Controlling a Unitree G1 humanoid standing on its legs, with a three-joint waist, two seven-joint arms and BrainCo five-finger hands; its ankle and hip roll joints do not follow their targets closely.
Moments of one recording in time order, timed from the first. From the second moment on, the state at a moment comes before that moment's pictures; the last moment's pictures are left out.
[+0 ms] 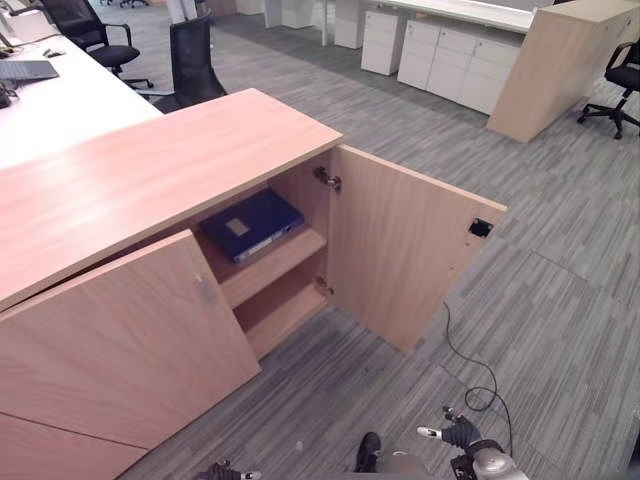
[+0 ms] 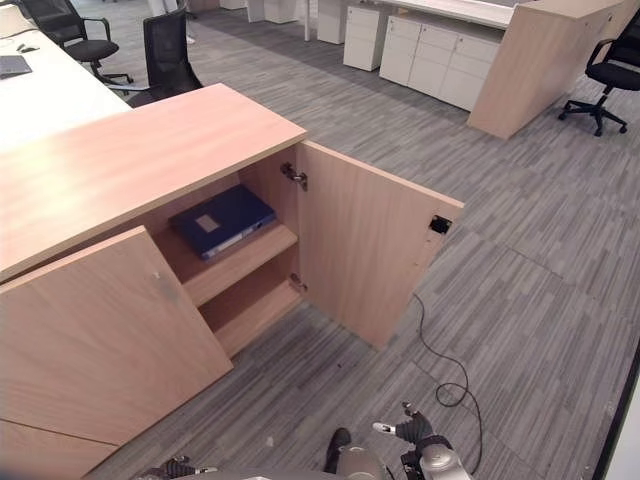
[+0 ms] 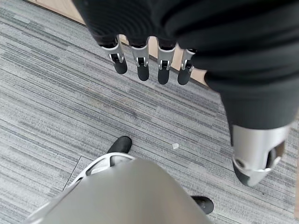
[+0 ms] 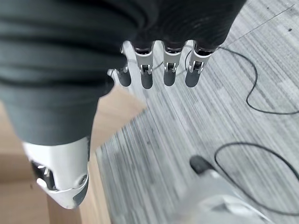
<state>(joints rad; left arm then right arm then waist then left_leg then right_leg) -0.05 0.22 -0.20 1.36 0.16 0.03 0.09 0.06 -0.35 0.23 0.85 0.09 0.03 -0.07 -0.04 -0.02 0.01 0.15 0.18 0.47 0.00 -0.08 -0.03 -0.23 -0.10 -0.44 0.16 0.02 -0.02</state>
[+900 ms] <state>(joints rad) -0.02 0.27 -0.07 1.39 0.02 0.01 0.06 0.01 -0.45 0.12 0.83 0.18 -0.04 -0.08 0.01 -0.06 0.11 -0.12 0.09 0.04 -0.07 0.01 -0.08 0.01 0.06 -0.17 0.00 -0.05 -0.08</state>
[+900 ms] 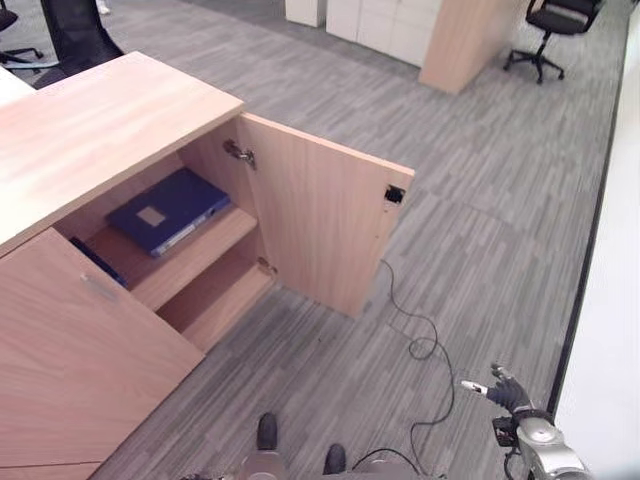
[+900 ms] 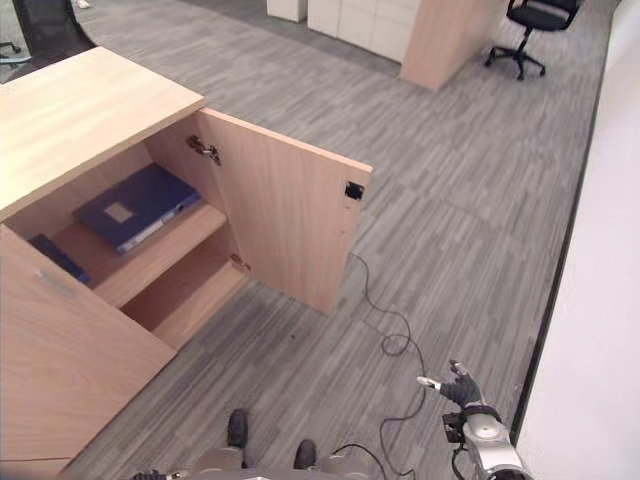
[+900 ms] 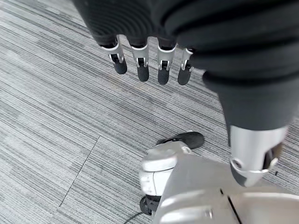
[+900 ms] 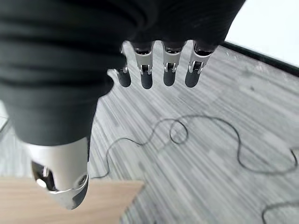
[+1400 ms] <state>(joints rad) -0.01 0.26 -0.20 1.37 0.03 -0.01 0.07 -0.33 -0.46 0.10 1.26 0.26 -0.02 -0.09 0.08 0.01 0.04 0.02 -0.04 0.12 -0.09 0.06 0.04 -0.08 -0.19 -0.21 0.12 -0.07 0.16</state>
